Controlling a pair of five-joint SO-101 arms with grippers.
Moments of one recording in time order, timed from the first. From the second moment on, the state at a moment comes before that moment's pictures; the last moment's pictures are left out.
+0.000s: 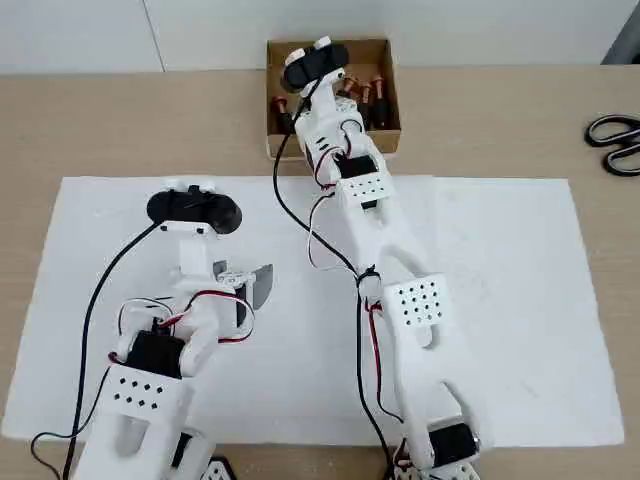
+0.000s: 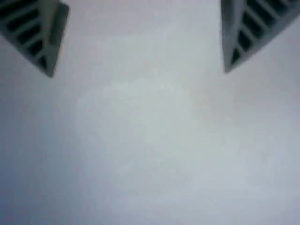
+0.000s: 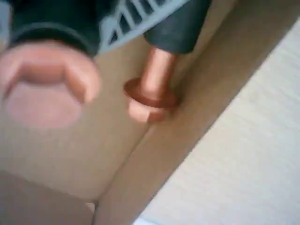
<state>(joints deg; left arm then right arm) 9.0 -56.3 66.9 49.7 13.4 -19.3 67.5 -55.4 18.0 6.2</state>
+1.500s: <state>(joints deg) 9.0 -56.3 65.0 49.7 13.4 -19.3 34.6 -93.8 89.0 6.2</state>
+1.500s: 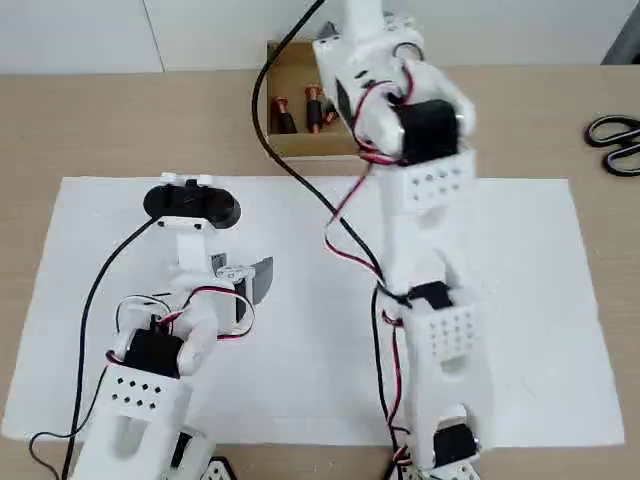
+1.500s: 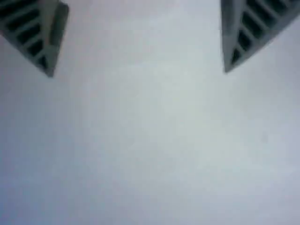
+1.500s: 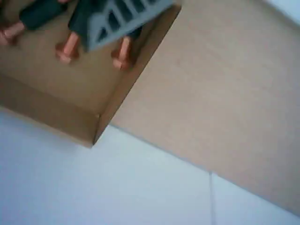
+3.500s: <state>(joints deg) 9.1 -103.0 91.9 60.9 13.4 5.8 -101.5 82.7 70.9 6.0</state>
